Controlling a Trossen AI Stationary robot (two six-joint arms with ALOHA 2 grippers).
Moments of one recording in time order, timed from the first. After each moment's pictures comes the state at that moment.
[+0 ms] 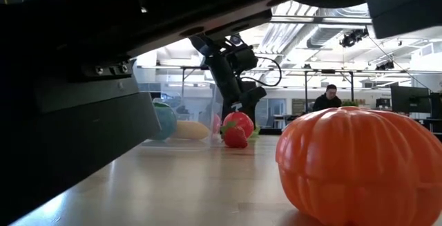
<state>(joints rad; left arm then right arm) 0.59 2.40 1.96 -0.66 0.04 -0.16 0.15 0.60 0.97 -0.86 0.10 0.07</state>
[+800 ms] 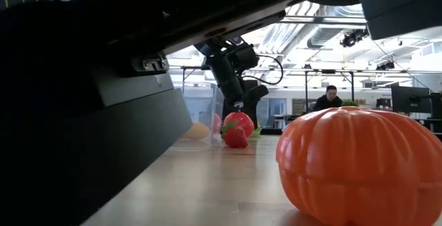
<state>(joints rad) 0.59 2.40 1.96 -0.63 0.06 -0.16 0.15 0.60 0.97 -0.86 0.11 0.07</state>
